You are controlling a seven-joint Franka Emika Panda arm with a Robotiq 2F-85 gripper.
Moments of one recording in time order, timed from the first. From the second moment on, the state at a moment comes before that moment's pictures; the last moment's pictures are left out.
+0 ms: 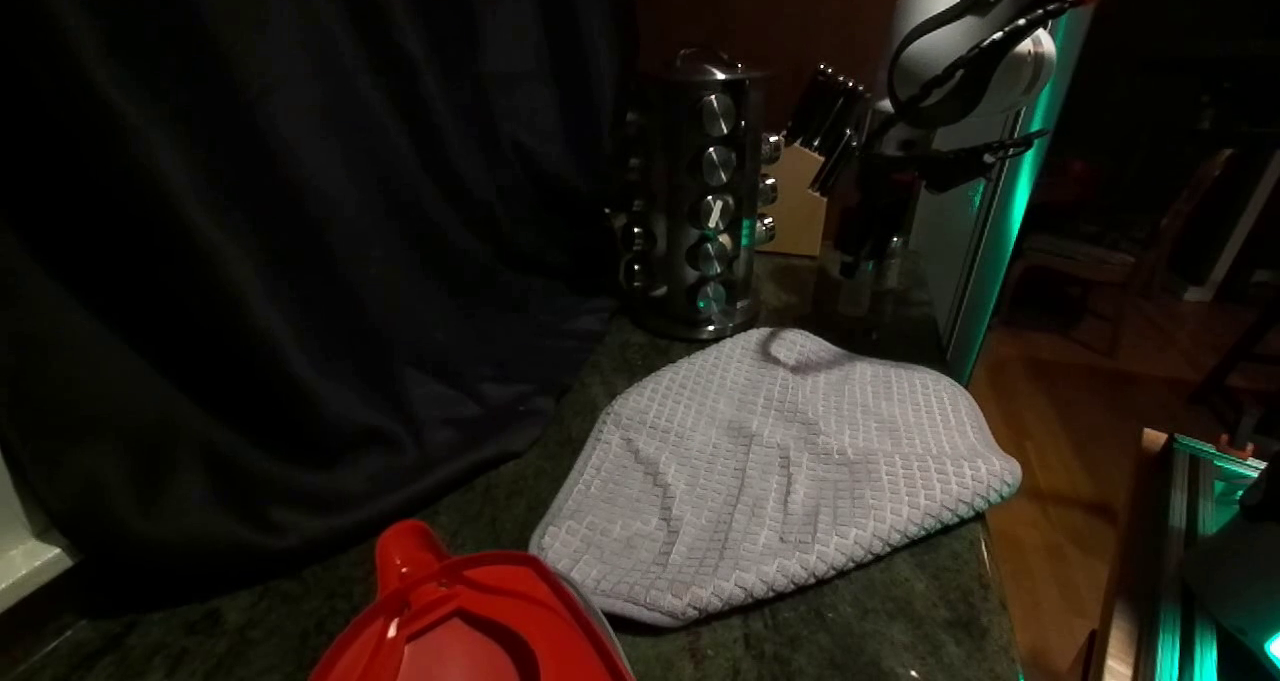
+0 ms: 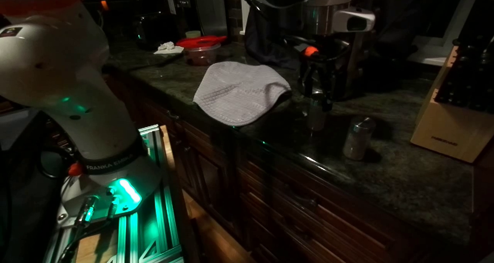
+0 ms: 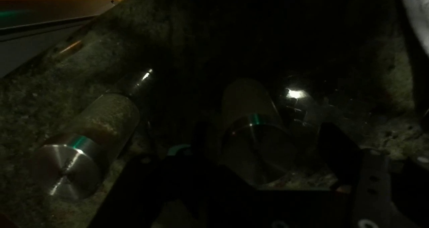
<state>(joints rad) -0.10 -0.10 -0.16 -2.48 -0.02 2.47 -0.16</state>
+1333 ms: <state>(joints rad) -0.11 -0.08 -0.16 -2.45 0.03 2.46 -0.14</state>
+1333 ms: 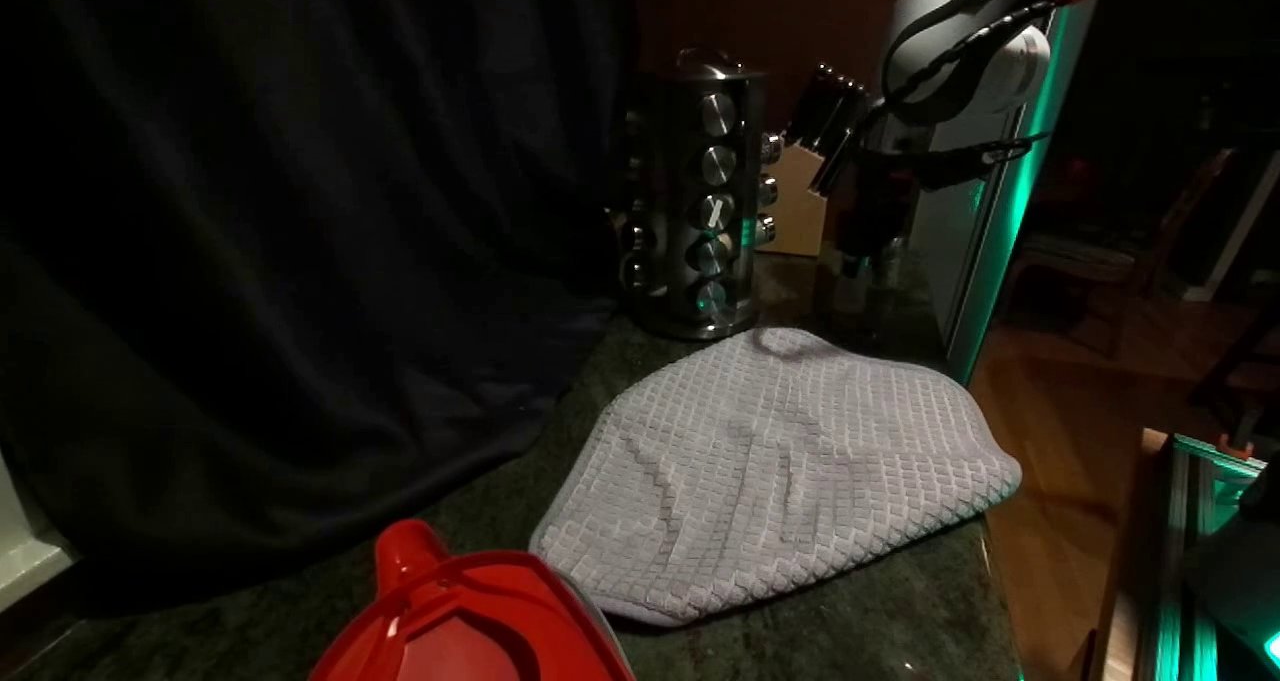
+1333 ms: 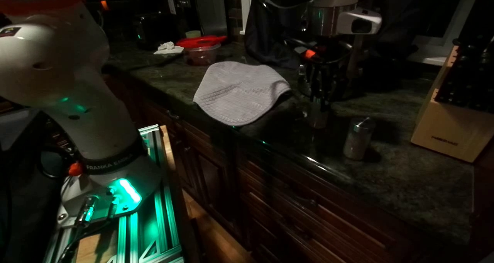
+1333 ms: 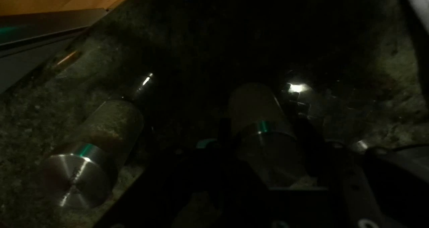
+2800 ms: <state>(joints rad) -0.25 0.16 -0.23 -2.17 0.65 1.92 -0.09</state>
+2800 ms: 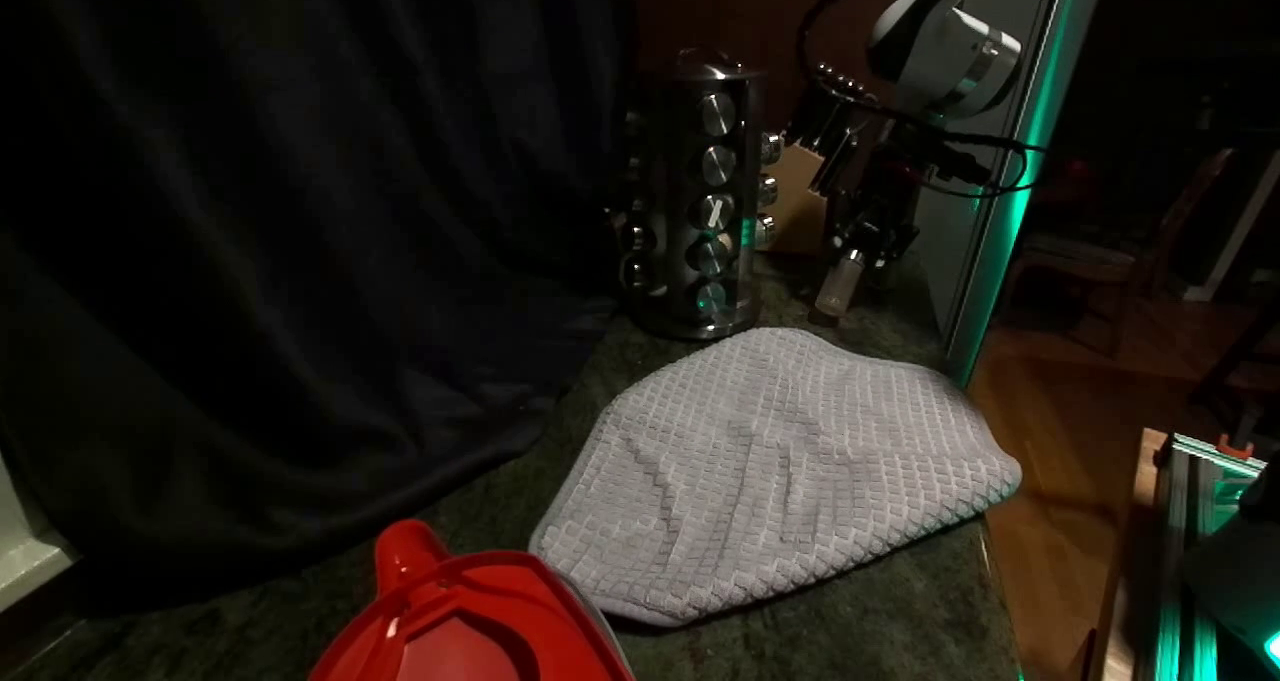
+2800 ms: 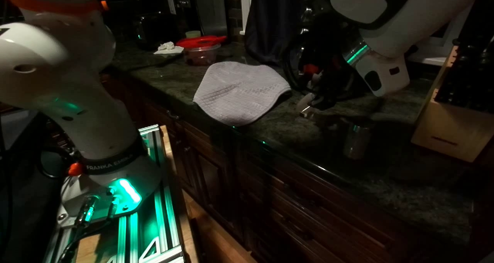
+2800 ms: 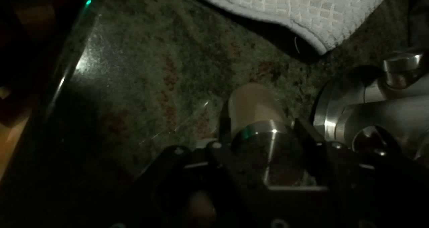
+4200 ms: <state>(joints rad) -0.34 0.35 -0.25 -2.03 1.04 1.64 0.14</state>
